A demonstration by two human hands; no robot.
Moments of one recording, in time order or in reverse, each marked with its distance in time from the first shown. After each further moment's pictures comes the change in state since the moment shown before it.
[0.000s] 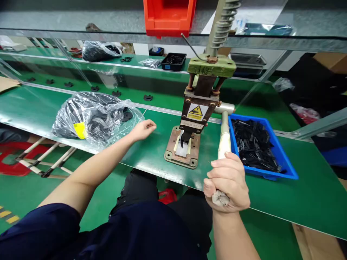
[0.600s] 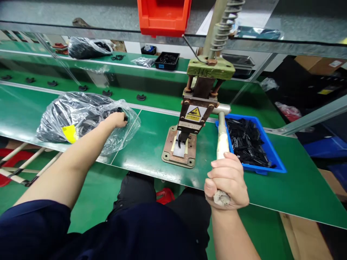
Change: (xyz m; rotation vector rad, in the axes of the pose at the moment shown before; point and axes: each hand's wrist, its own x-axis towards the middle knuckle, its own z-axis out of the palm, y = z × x) left_hand 0.069 -0.110 -0.104 0.806 -0.136 -0.283; right_hand -0.001 0.006 0.000 -0.027 0.035 -0.060
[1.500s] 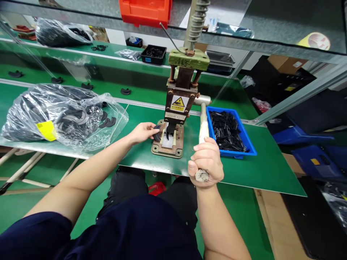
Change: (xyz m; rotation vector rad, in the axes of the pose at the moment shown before) left_hand -0.128 0.219 0.024 -1.399 -0.231 0.313; right_hand 0.006 -0.014 0.003 -0.013 -0.067 0.040
